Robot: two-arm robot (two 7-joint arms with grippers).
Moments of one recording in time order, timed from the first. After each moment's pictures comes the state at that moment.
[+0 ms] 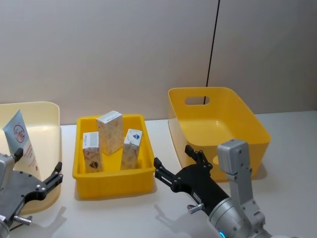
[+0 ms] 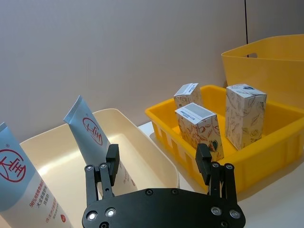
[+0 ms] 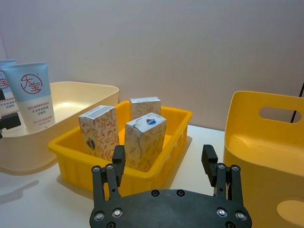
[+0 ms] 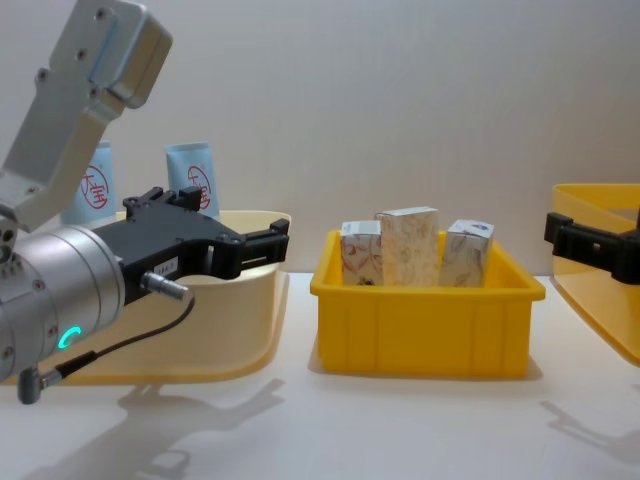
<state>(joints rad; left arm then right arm) -0.24 0.38 0.45 -1.63 -0.20 0.01 -0.01 -0.01 0.34 -0.23 -1.77 0.29 0.03 0.07</state>
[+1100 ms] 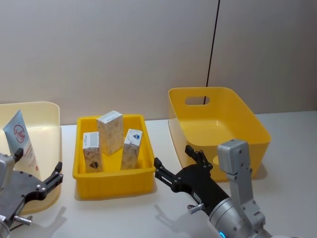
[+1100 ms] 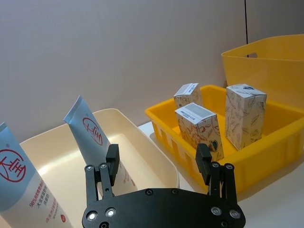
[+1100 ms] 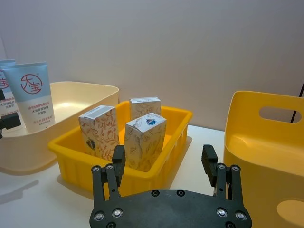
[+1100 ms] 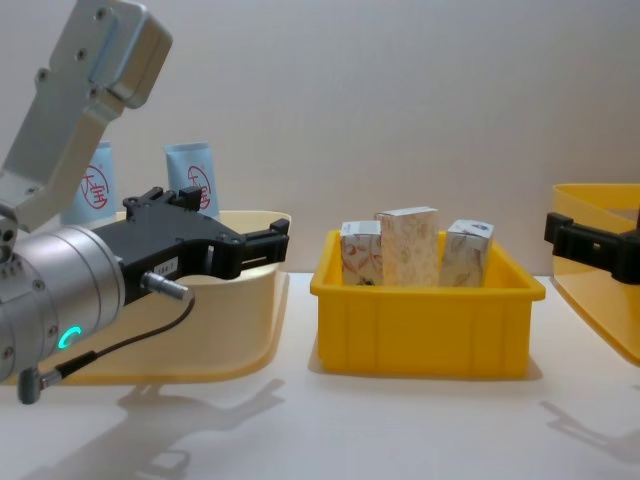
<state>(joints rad) -0.24 0.38 0.45 -1.63 -0.20 0.01 -0.01 -0.01 0.34 -0.23 -1.77 0.29 0.03 0.07</state>
